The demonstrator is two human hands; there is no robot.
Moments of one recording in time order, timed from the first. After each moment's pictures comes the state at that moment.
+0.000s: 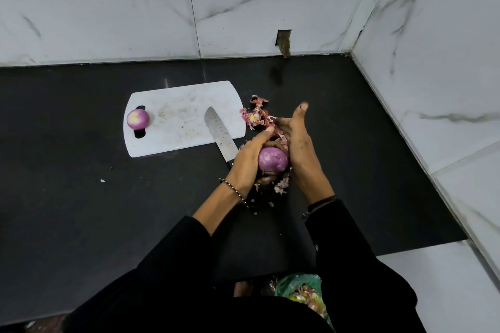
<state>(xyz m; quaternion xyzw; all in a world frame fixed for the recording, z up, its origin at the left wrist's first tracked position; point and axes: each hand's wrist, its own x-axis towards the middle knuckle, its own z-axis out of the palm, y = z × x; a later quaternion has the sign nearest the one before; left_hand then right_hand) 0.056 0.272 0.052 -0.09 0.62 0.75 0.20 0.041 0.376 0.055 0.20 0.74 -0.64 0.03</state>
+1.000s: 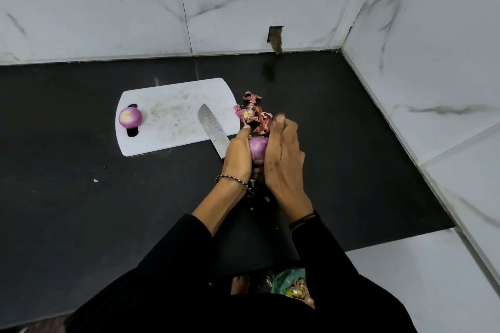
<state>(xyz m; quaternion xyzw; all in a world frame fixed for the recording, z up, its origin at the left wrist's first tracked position) 0.048 0.276 0.045 -0.21 0.64 0.73 0.15 0.074 0.348 0.037 0.16 0.85 -0.49 -0.12</state>
